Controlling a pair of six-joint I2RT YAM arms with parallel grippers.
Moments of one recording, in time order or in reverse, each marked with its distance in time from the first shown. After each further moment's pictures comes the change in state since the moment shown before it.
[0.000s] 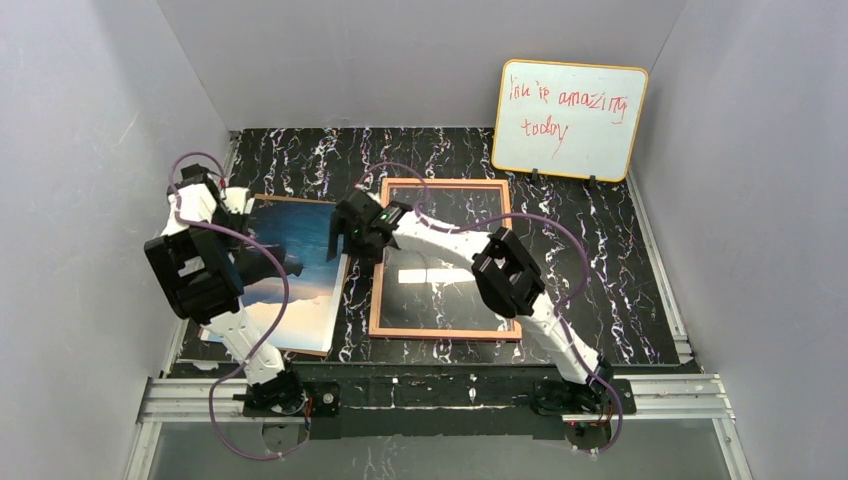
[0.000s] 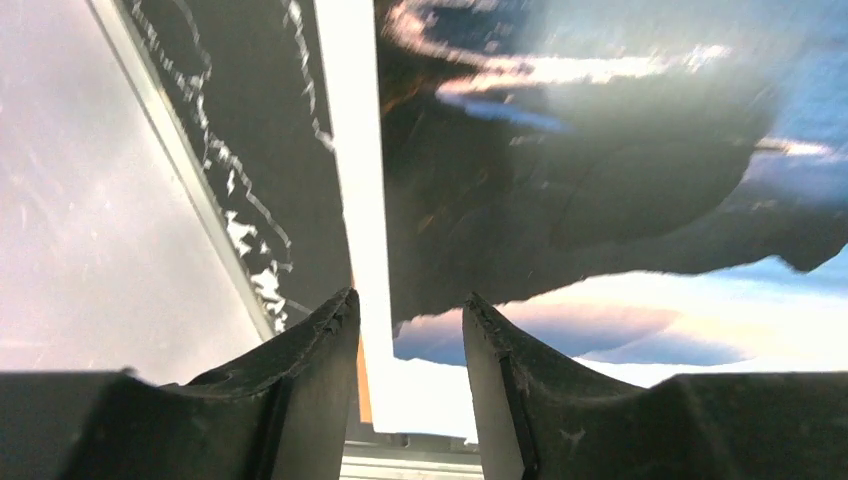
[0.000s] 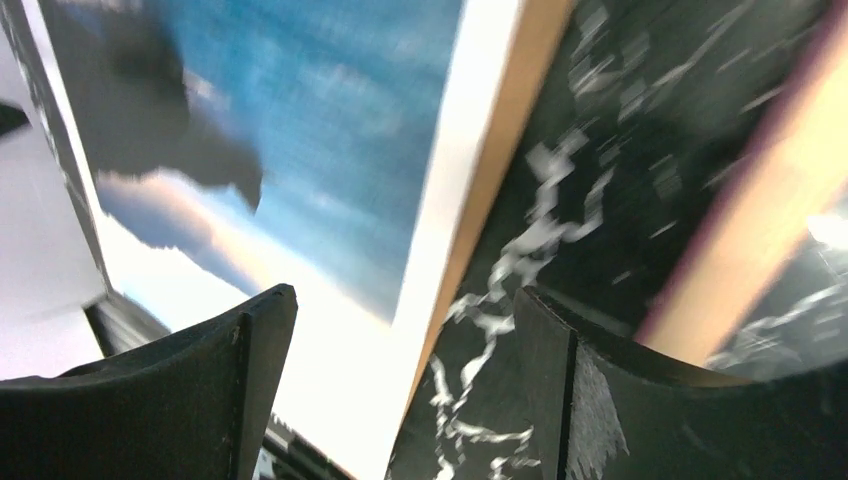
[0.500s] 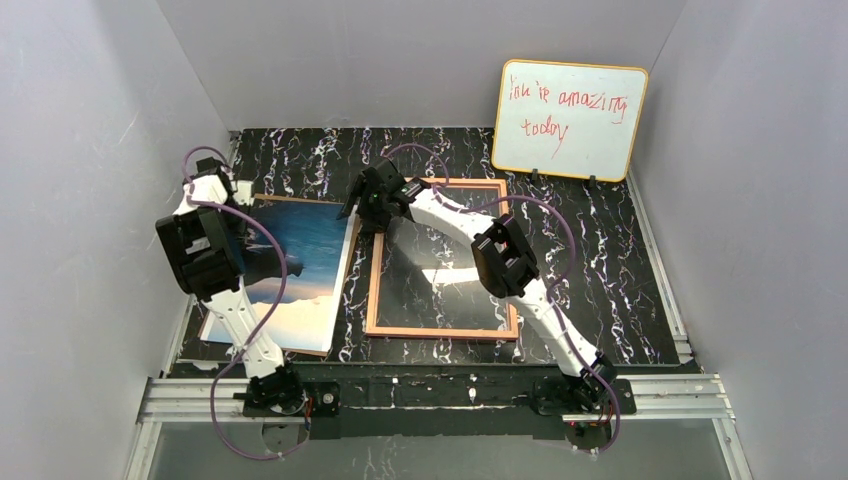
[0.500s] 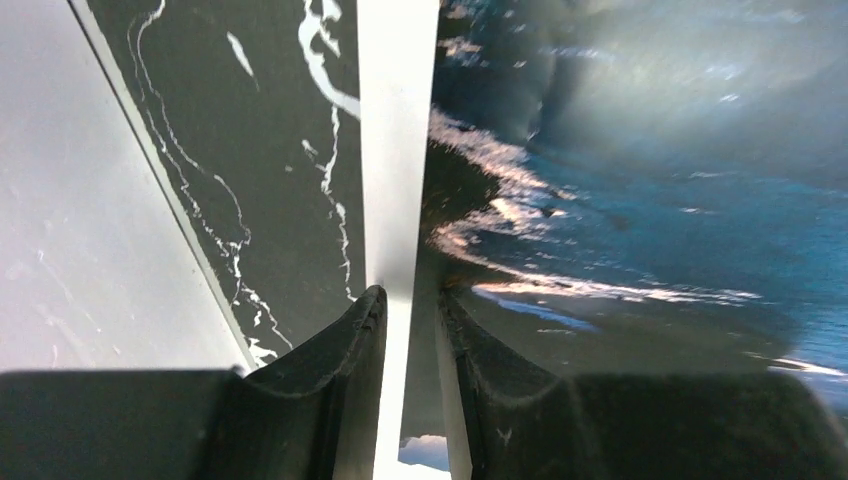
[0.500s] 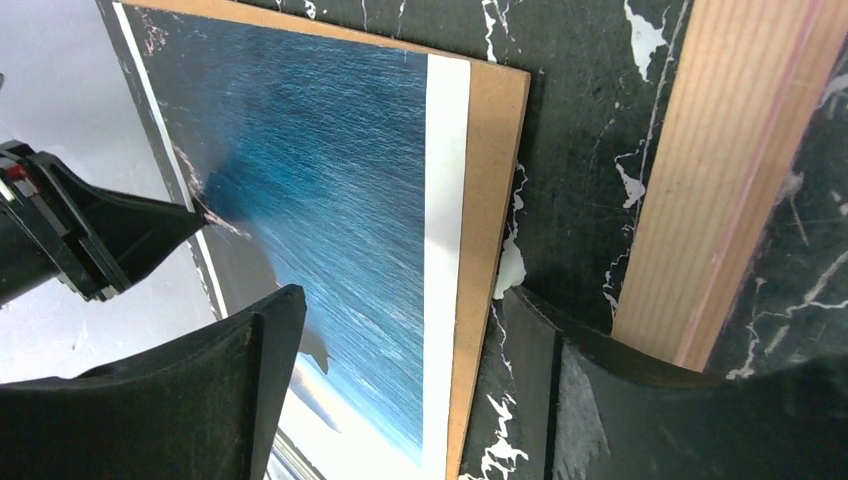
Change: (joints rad) left arm -0.036 0.181 0.118 0.089 -0.070 -0.084; right arm -0.145 0.190 0.214 0.110 -0.125 0.113
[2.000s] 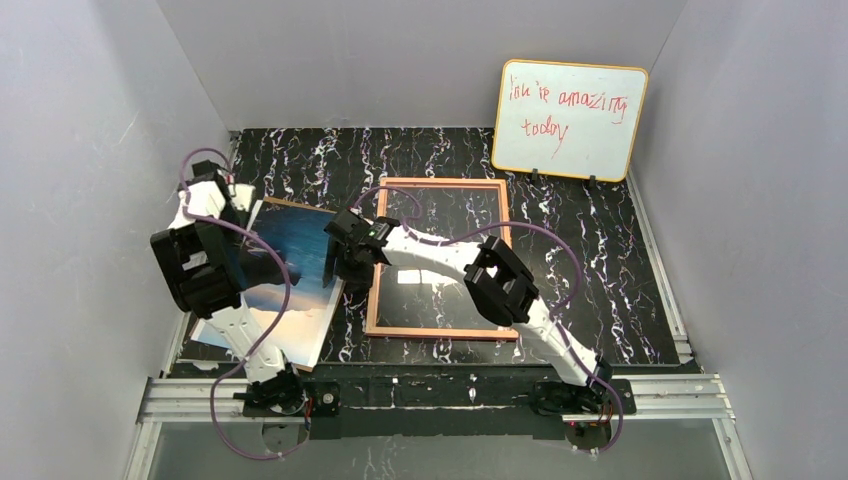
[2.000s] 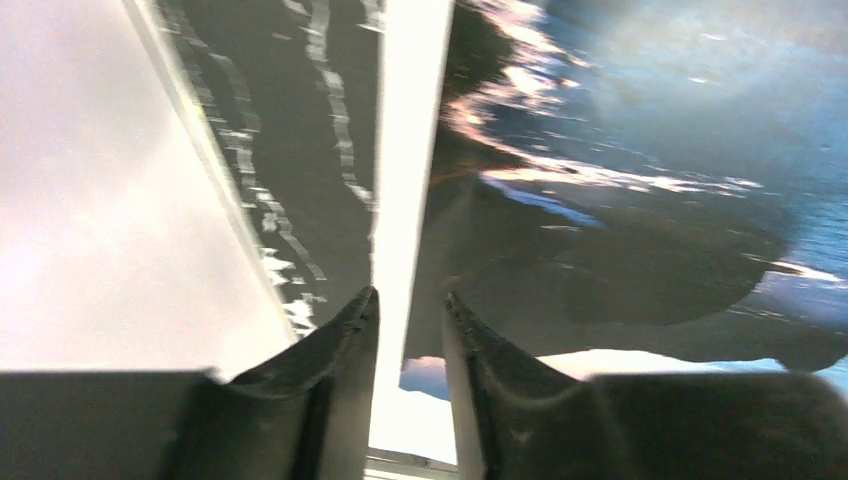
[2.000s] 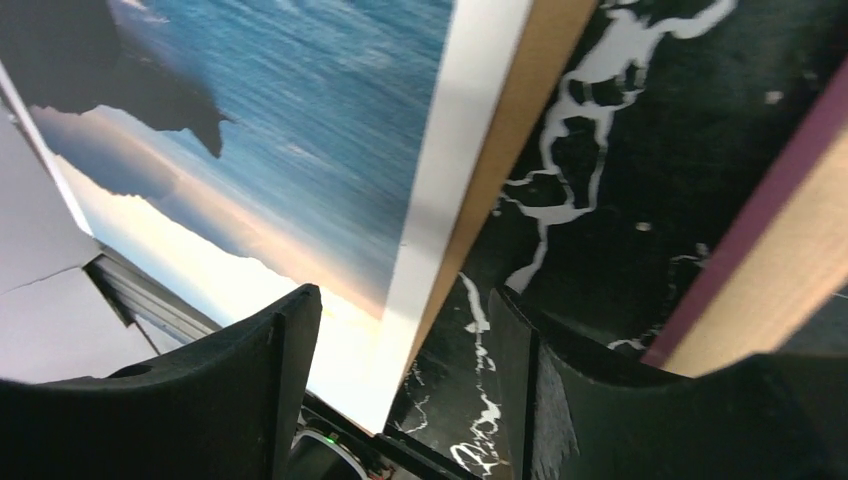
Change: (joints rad) left arm -0.010 -0.166 -0.161 -0.014 -0.024 0.103; right arm 0.256 -0.186 -0.228 -0.192 0.069 0.047
